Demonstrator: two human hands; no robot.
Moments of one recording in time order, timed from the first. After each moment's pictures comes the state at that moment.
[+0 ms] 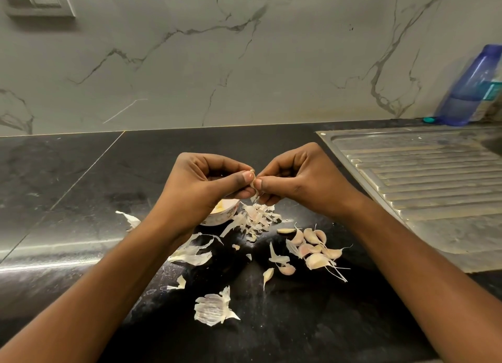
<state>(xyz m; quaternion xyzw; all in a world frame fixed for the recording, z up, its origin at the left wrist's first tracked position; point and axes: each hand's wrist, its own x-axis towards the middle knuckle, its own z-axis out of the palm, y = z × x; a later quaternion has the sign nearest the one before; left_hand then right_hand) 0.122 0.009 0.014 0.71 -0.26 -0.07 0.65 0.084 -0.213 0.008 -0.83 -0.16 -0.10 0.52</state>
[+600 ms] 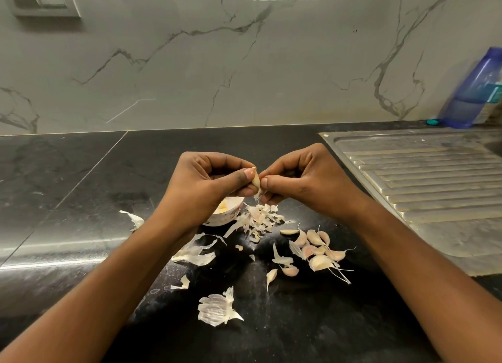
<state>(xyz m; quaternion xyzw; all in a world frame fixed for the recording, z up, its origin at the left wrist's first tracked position) 0.123 0.009 0.013 0.69 -0.26 -0.06 0.67 0.083 -0.212 0.008 -0.83 -0.16 -0.10 0.53</state>
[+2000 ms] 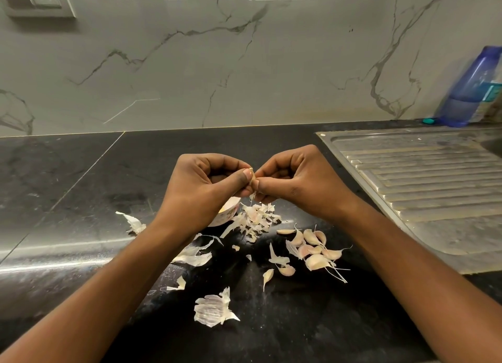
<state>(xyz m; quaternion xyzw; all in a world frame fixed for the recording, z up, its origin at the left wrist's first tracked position) 0.127 0.006 0.002 0.73 -0.29 0.02 0.62 0.086 -0.208 0.003 -0.82 -0.15 -0.12 0.54</state>
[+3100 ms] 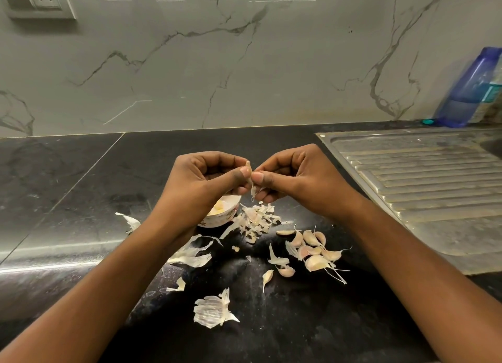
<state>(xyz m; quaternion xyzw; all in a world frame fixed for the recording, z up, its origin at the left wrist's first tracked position) 0.121 0.007 0.013 0.70 -0.24 -0.05 0.67 0.087 -0.211 0.006 -0.81 -0.15 -0.09 0.56</state>
